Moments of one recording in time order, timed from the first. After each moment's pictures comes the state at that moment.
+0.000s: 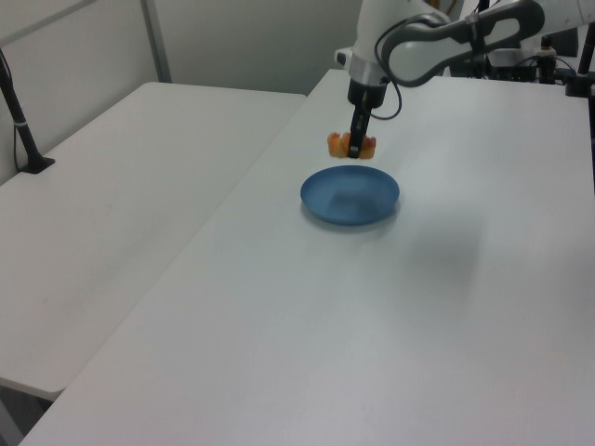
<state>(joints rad) 0.00 0.54 0.02 -1.41 -0.03 2.16 -0.23</state>
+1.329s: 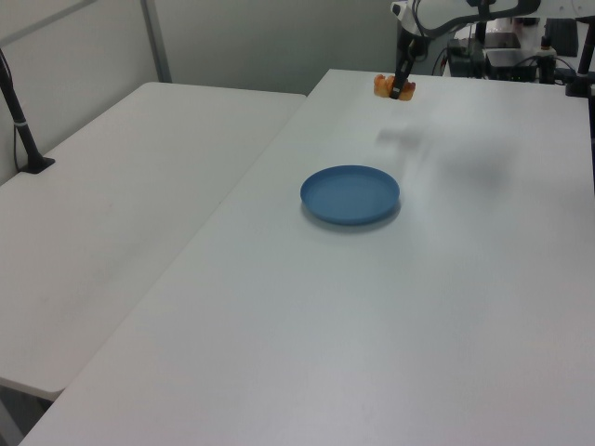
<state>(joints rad) -0.46 0.75 0.13 -1.10 -0.03 2.16 -0.54</state>
